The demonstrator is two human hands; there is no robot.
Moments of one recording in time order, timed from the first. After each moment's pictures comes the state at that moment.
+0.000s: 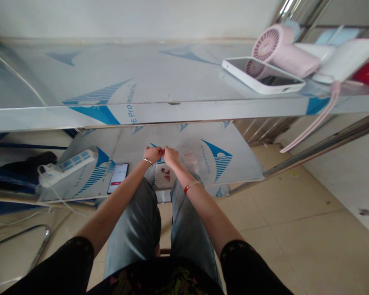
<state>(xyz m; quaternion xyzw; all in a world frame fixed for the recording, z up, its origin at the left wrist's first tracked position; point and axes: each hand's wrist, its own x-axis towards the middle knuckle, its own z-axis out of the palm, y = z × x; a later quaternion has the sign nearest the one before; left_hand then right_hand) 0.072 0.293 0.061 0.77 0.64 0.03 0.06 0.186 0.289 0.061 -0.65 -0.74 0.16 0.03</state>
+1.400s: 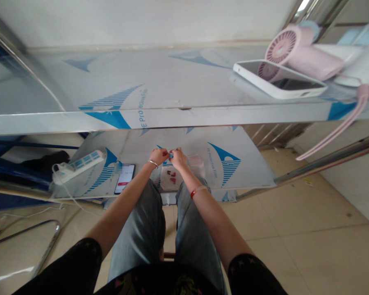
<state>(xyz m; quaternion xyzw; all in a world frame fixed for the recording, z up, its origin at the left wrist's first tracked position) 0.065 0.296 0.059 0.76 0.64 0.09 0.12 0.196 0.295 0.034 -0.64 -0.73 0.17 0.16</state>
